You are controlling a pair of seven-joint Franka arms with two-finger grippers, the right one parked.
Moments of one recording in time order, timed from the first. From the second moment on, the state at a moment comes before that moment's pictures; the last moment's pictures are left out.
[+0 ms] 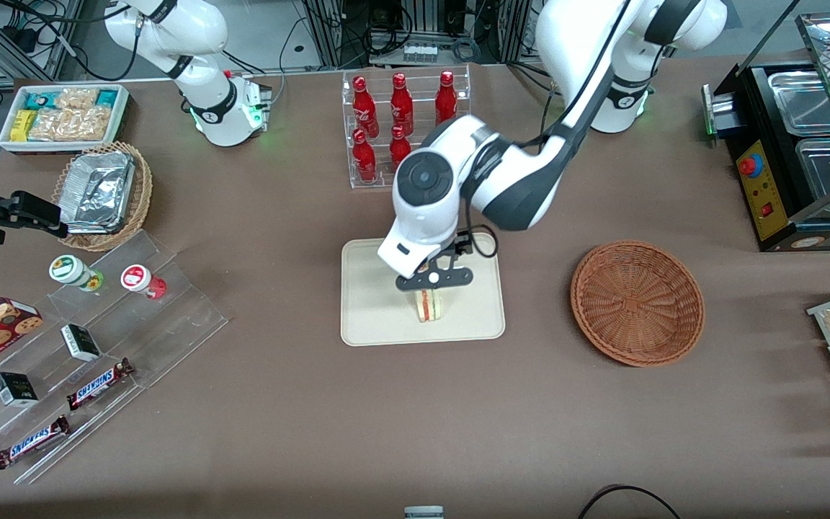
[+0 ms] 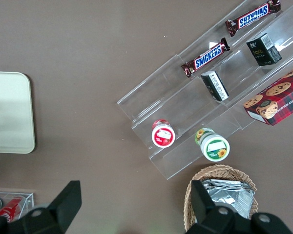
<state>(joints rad) -0.71 0.61 -0.02 -1.20 -0.04 1.73 -0.84</state>
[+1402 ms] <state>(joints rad) -0.17 0.09 -0.04 -1.56 -0.04 1.52 -0.30</state>
